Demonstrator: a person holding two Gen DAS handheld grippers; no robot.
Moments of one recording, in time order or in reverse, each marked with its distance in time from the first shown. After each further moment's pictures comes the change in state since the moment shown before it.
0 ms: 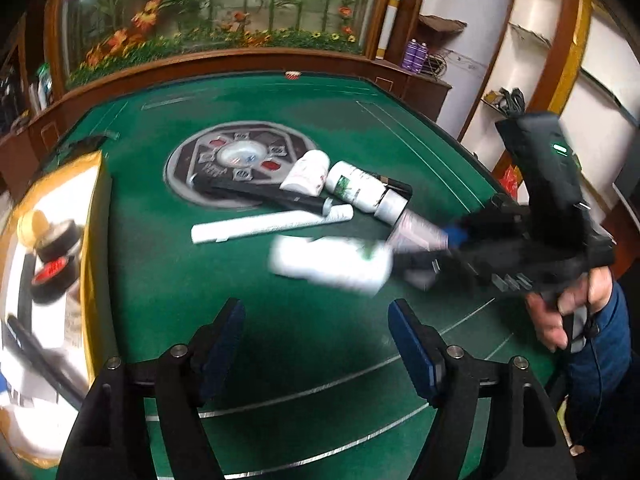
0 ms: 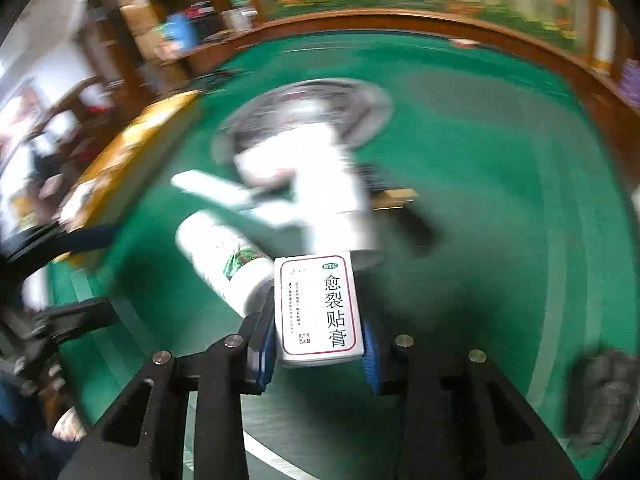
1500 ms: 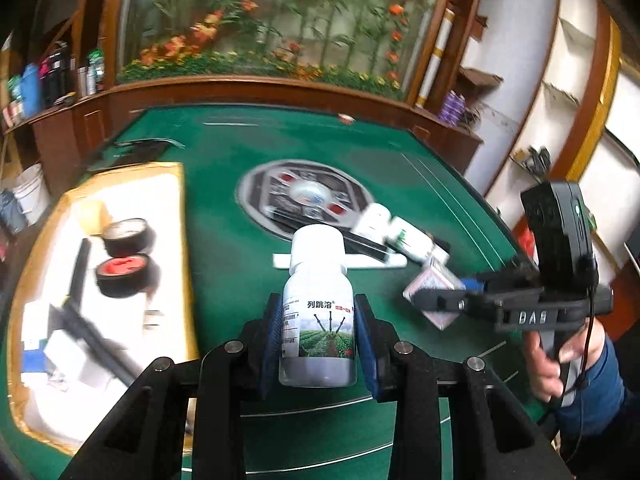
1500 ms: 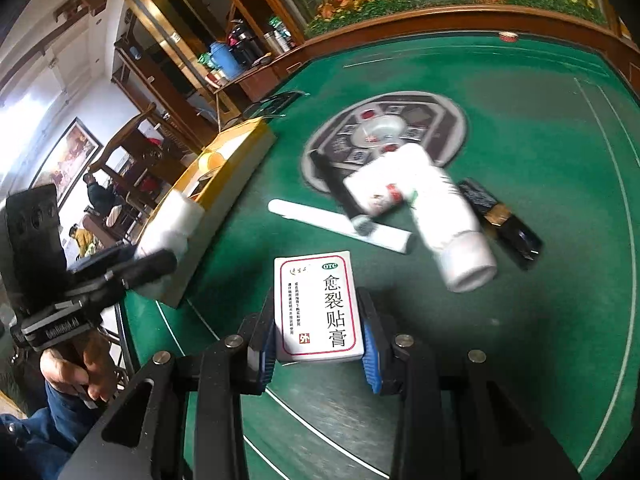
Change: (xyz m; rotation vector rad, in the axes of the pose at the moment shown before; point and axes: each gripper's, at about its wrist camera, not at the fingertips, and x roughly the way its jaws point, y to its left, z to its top) left arm -0.048 0.051 0.002 -0.139 -0.154 0.077; right arm -0.005 0.028 0.011 0.086 -0.066 0.191
